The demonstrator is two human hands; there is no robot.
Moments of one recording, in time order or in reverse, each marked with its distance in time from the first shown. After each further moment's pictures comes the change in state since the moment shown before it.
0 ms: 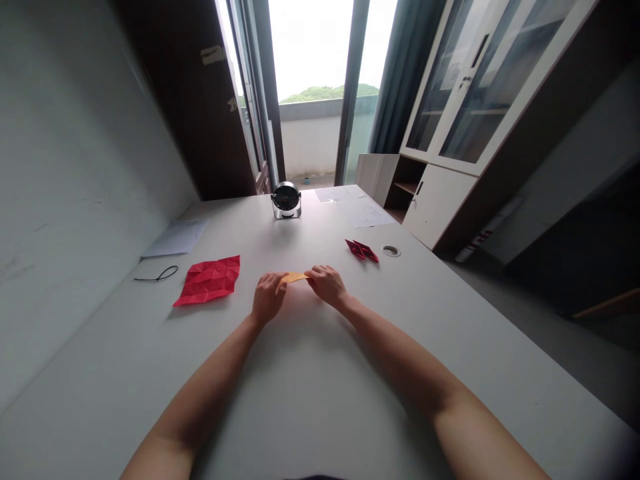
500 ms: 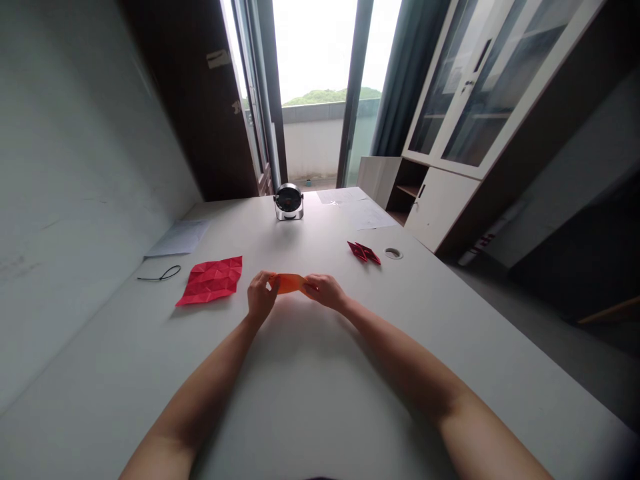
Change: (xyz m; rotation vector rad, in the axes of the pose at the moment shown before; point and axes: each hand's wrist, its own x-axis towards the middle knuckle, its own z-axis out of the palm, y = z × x) left_hand -0.001 -0.019 -0.004 -0.045 0.228 -0.181; right_hand -0.004 -0.011 0.001 0.372 0.030 0.002
